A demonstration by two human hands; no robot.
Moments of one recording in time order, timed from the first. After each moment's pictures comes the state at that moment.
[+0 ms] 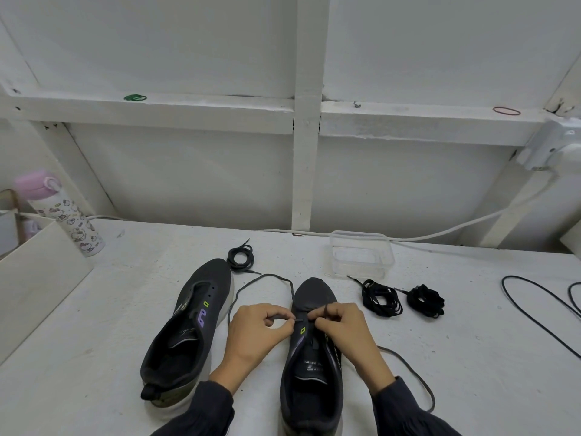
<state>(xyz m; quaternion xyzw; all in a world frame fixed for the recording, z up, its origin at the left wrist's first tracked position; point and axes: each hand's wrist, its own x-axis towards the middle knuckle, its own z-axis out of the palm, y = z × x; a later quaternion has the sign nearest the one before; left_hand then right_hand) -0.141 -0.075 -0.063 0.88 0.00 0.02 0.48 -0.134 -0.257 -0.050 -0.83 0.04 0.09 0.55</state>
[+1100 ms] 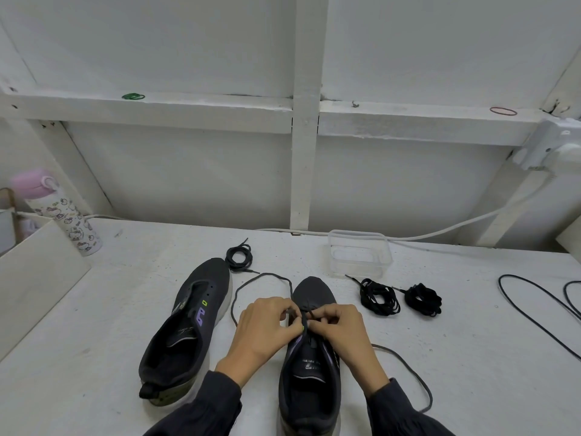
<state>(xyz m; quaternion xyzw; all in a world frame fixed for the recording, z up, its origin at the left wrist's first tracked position) -0.139 -0.089 -0.039 0.95 -0.07 0.01 0.32 -0.137 -0.254 -0.053 -0.81 0.03 0.05 0.58</state>
